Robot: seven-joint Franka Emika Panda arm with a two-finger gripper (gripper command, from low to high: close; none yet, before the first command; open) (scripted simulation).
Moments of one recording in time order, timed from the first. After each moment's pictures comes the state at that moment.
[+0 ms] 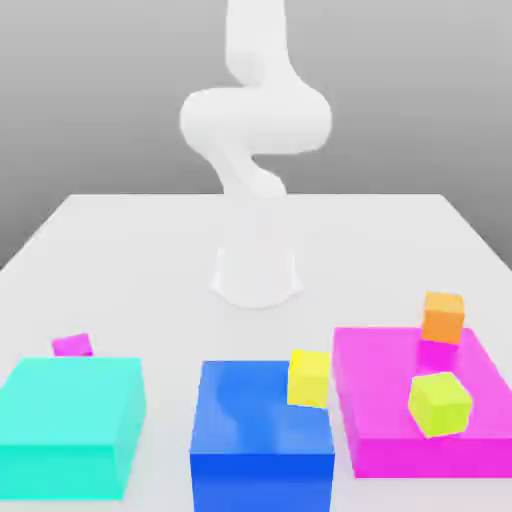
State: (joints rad) arm -0.07 -0.75 0.02 -2.33 0.00 2.33 0.91
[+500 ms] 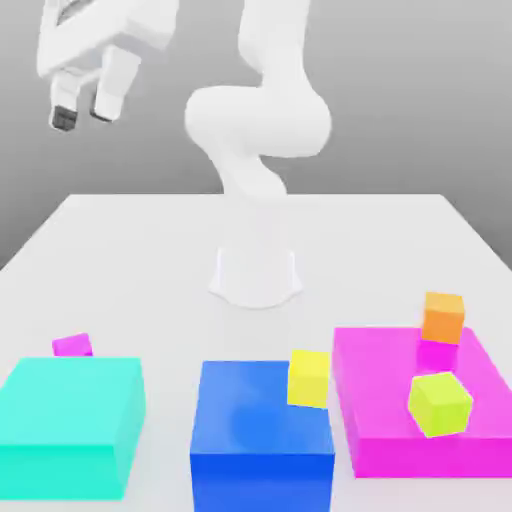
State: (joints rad) arm -0.44 -0.46 0.10 -2.50 -0.03 2.52 1.58
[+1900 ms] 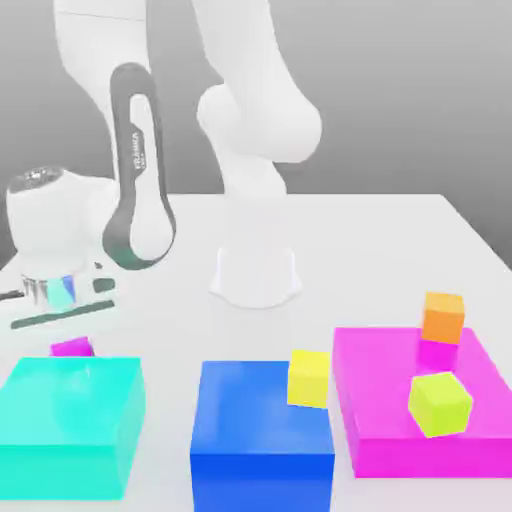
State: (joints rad) arm -0.86 0.18 0.02 -2.77 0.00 2.96 2.66
